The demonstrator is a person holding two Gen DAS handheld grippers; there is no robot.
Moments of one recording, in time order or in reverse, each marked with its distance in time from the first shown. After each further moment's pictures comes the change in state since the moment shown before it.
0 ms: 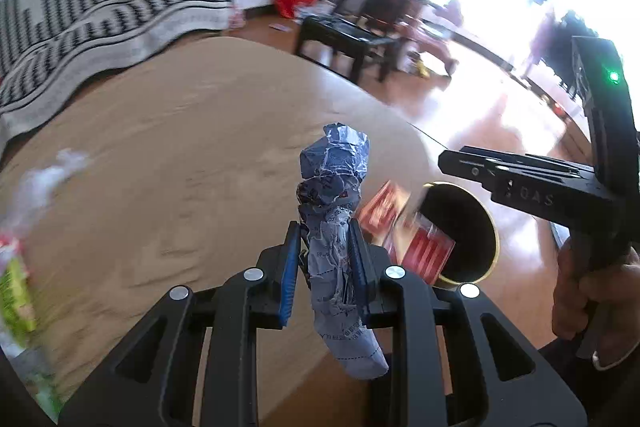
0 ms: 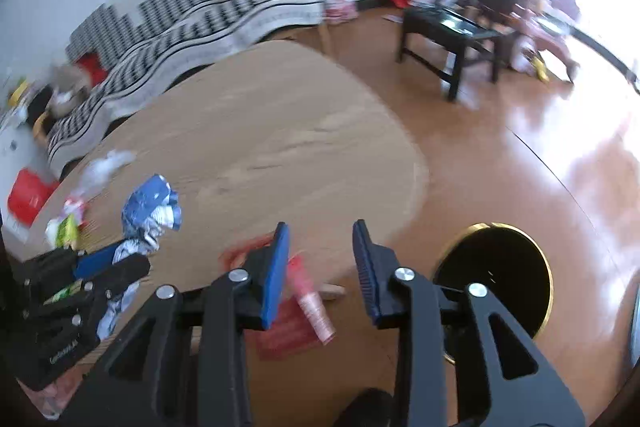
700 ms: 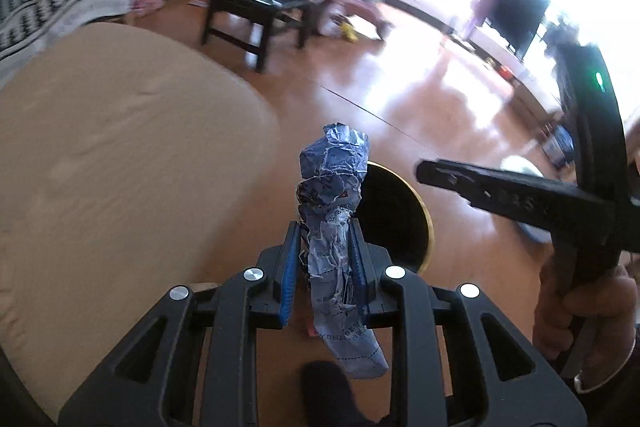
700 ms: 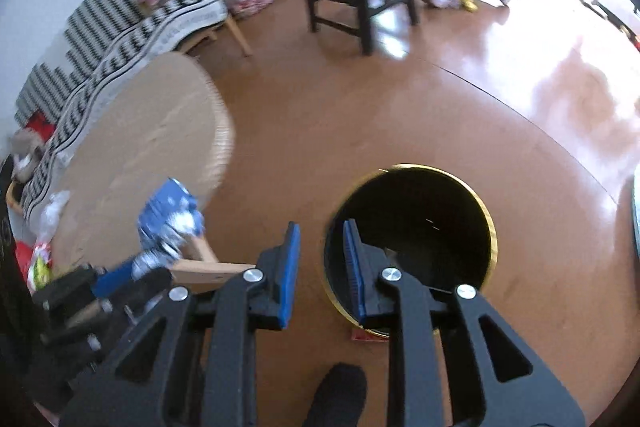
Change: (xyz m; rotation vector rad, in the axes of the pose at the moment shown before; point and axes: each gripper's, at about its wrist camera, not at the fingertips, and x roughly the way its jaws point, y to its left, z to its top) left arm 0.098 -0.132 0.006 0.105 0.116 -0.223; right arm -0.011 -0.160 -0.042 0.261 0.073 -0.110
